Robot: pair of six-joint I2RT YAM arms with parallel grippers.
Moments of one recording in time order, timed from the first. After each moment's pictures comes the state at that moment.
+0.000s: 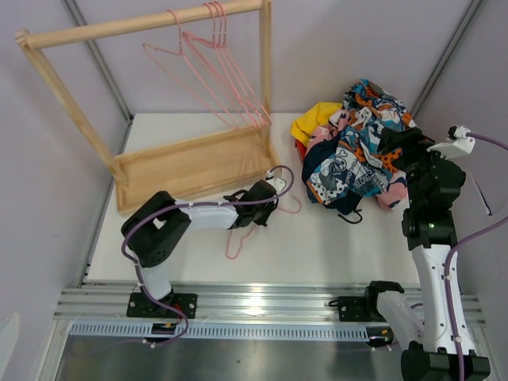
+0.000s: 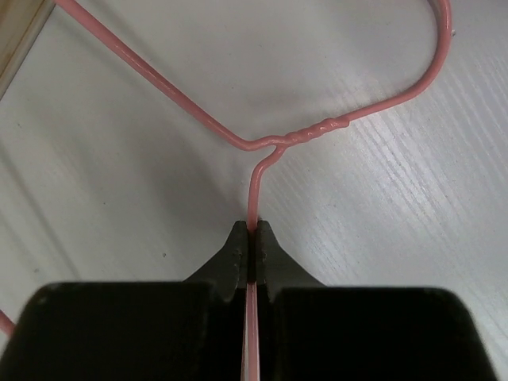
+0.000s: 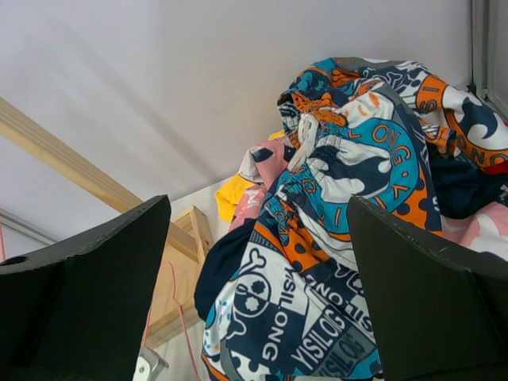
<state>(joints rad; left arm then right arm) -0.85 1.81 0.99 -0.04 -0.17 -0.18 -0.06 0.81 0.95 -0.03 0.03 0.49</state>
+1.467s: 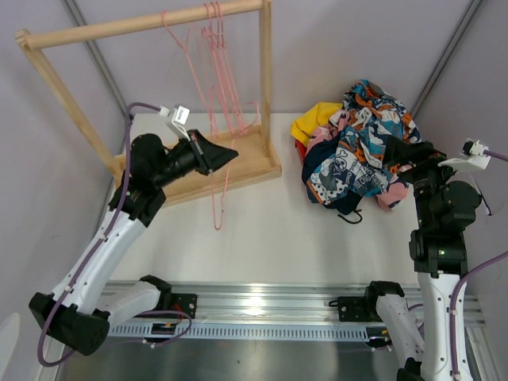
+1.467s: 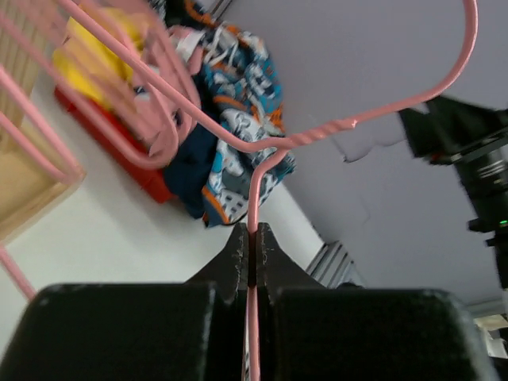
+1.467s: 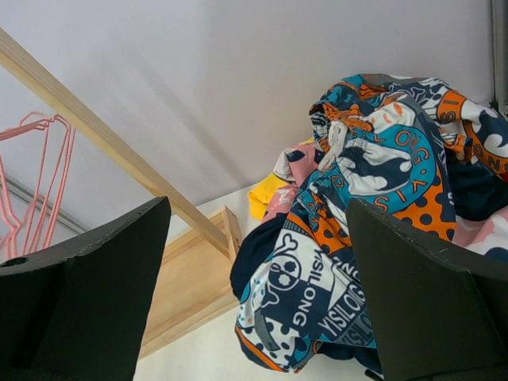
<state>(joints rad) -0.40 1.02 1.09 -0.15 0.48 -0.67 -0.06 0.66 0.99 -0.17 -0.01 0.52</state>
